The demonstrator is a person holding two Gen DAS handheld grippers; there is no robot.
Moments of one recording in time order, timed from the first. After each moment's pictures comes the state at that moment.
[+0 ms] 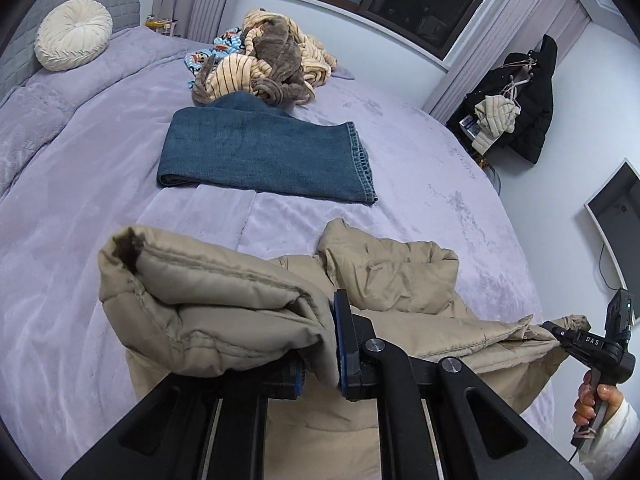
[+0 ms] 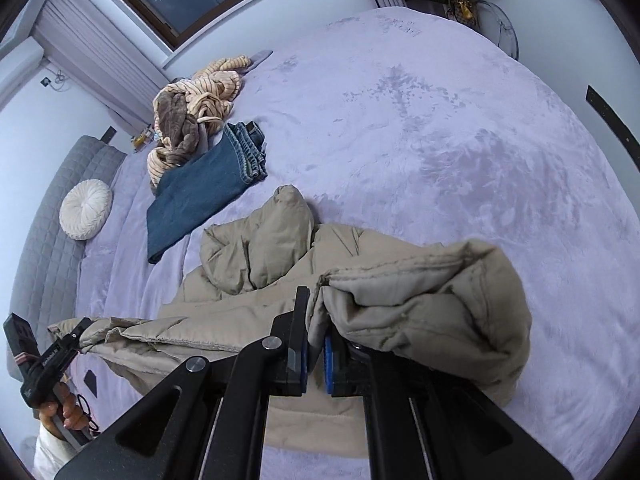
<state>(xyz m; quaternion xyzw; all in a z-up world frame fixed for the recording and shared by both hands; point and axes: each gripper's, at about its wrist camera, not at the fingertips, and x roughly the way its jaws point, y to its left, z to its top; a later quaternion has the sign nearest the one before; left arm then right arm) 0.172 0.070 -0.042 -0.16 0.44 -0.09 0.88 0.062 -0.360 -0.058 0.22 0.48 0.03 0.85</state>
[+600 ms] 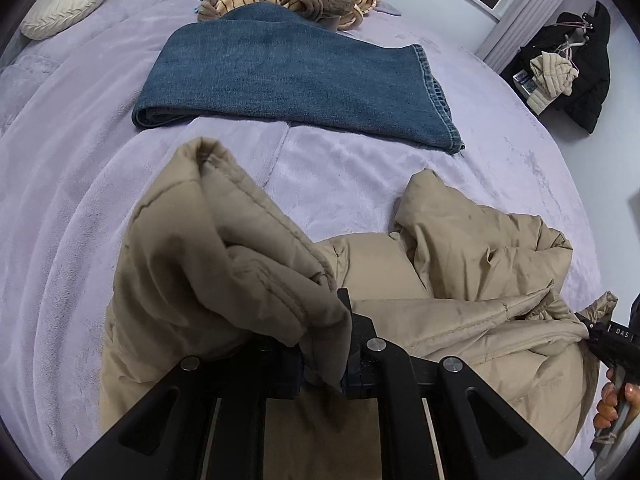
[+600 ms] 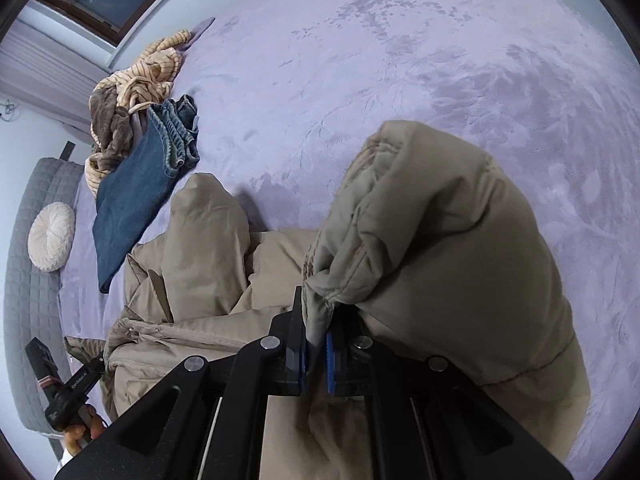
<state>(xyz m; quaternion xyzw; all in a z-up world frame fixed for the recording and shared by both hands) 0.268 0.056 -0.167 -0.13 0.53 -0.04 0.84 0.154 -0.371 -0.178 0.28 0.53 0.01 0.80</state>
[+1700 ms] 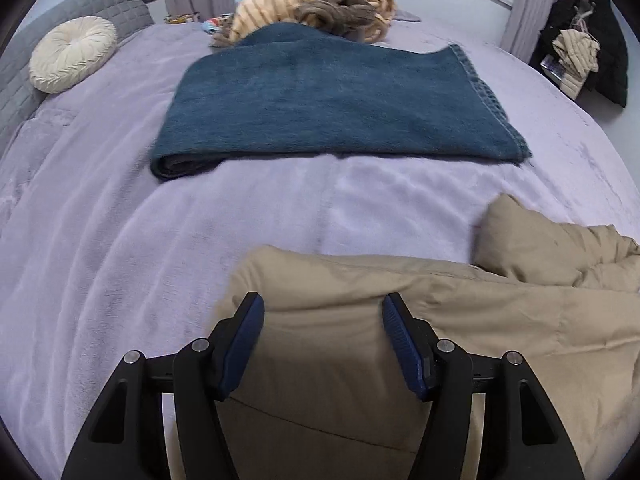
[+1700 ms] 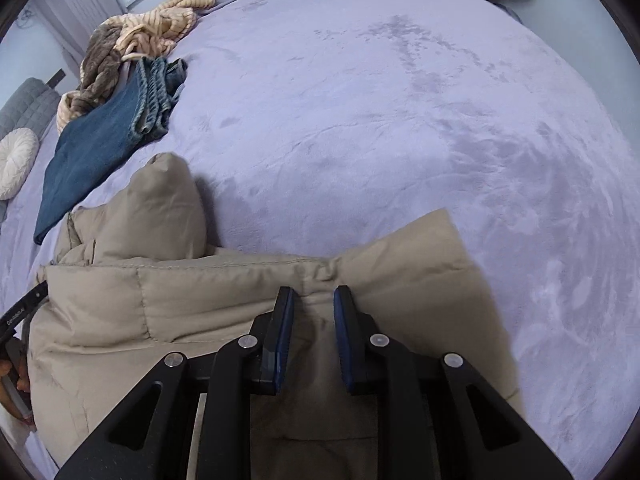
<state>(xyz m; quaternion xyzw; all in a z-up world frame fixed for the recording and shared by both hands) 0.314 0.069 -0.199 -0.03 0.49 0.04 0.87 0.174 -0.373 -0.193 0.12 0.52 -0.05 0.85</state>
